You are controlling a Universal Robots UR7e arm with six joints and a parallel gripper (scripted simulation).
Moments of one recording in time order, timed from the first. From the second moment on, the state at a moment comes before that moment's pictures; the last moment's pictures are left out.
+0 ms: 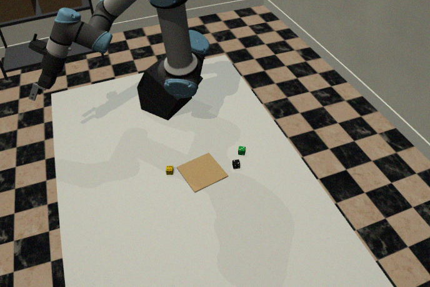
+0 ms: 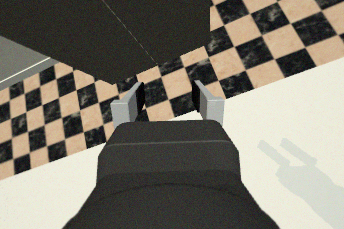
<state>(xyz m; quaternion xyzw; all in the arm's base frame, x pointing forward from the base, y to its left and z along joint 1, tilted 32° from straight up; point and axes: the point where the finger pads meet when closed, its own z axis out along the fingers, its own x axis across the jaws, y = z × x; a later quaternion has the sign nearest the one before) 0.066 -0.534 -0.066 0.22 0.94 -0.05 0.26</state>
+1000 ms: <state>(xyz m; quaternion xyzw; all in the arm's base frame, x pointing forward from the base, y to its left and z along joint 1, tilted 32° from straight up) 0.089 -0.524 -0.055 0.21 0.94 -0.04 0.26</state>
